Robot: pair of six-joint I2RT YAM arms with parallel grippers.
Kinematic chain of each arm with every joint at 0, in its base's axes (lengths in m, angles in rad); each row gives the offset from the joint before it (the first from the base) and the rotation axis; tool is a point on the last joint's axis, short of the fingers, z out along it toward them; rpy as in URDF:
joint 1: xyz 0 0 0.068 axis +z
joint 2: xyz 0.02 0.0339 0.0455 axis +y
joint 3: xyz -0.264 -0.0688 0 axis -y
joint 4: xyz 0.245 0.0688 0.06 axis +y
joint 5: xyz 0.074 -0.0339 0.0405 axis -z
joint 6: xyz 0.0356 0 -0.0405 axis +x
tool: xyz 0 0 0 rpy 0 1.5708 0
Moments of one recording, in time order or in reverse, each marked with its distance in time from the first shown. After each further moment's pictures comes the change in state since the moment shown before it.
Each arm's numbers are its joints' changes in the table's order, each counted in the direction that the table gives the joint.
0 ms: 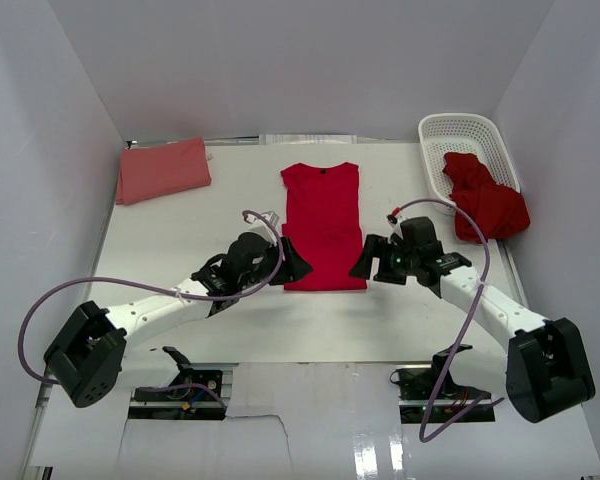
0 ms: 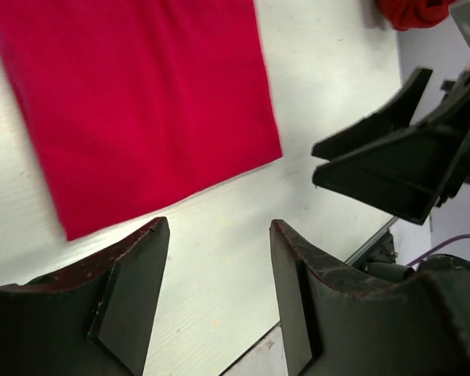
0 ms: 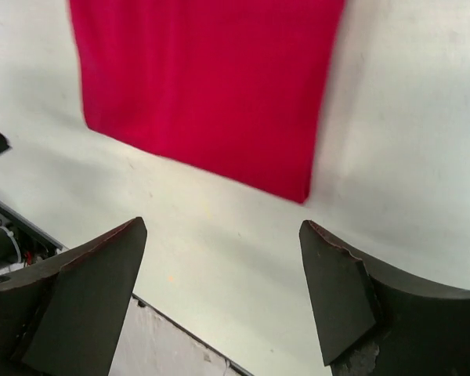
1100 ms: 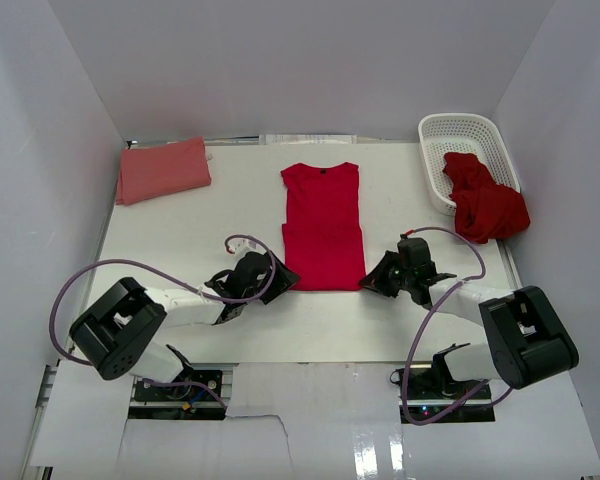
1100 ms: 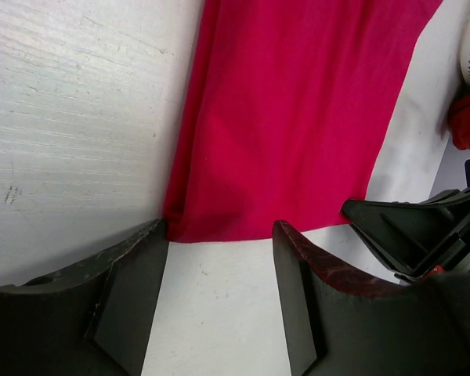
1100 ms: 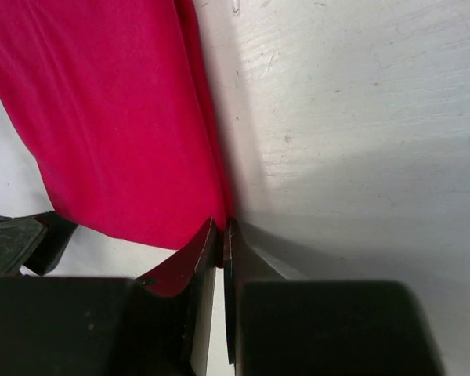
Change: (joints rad) left arm 0.018 0.182 -0.174 -0.157 -0.176 -0.409; right arm -0.019 0.162 -0.264 -0.436 0.091 0.367
